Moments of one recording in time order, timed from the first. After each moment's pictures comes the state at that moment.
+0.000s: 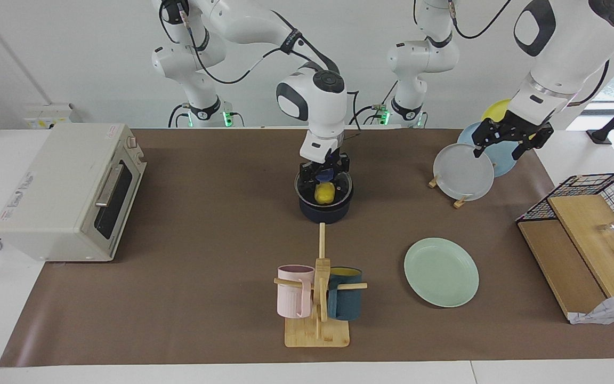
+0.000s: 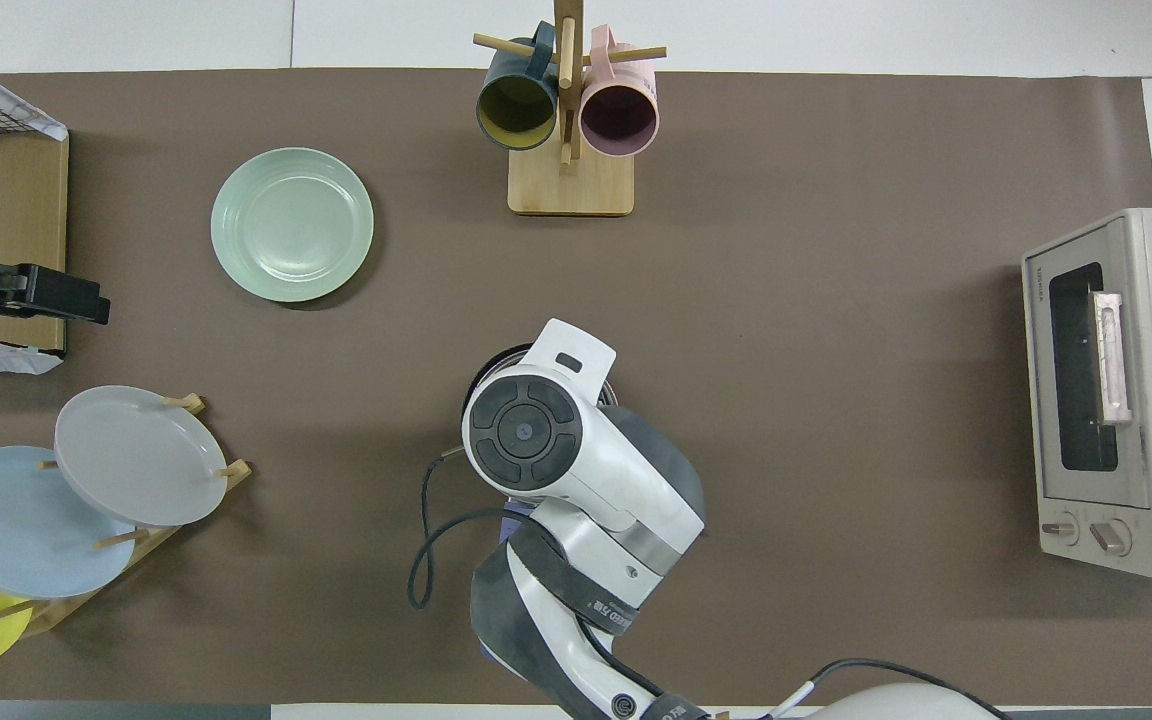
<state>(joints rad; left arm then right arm) -0.03 -0.02 -0.02 -1.66 -0.03 1.64 0.09 0.49 0.31 0.28 -1.80 -0.13 2.15 0.57</state>
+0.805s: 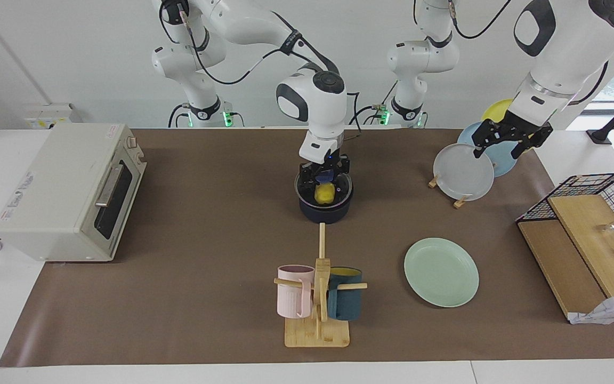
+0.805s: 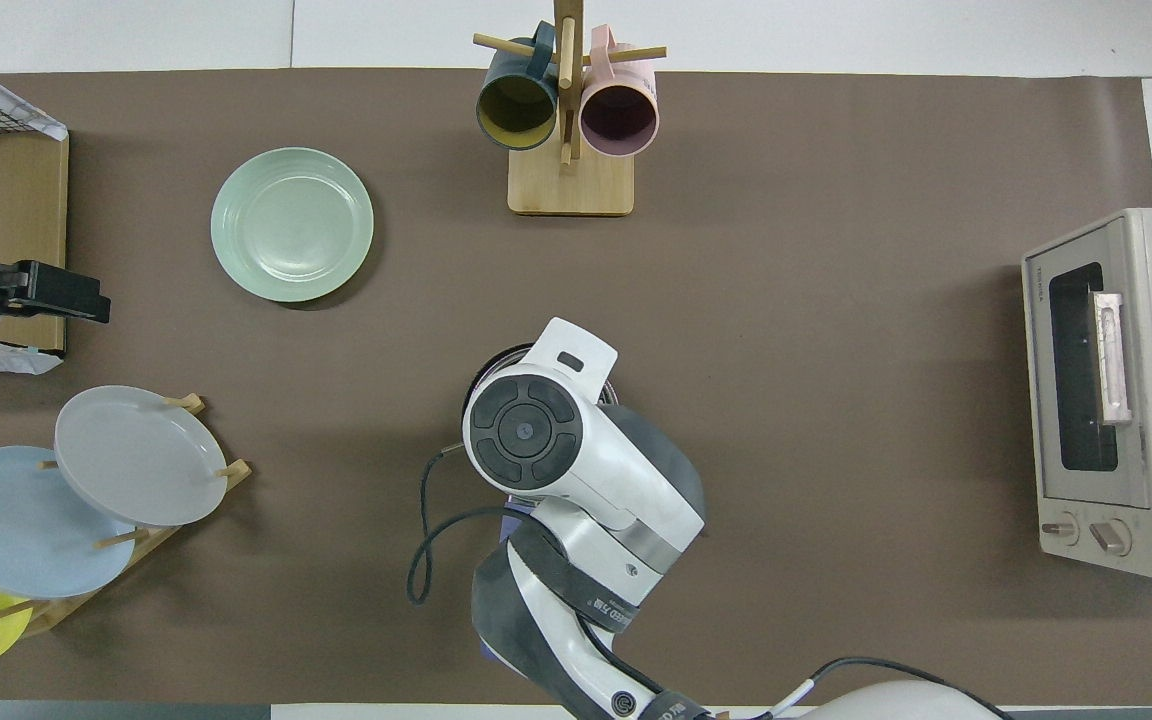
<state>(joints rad) -0.03 -0.02 -0.02 -1.66 -0.03 1.64 0.04 0.49 0.32 0.28 -1.80 -0.13 2.16 0.58</state>
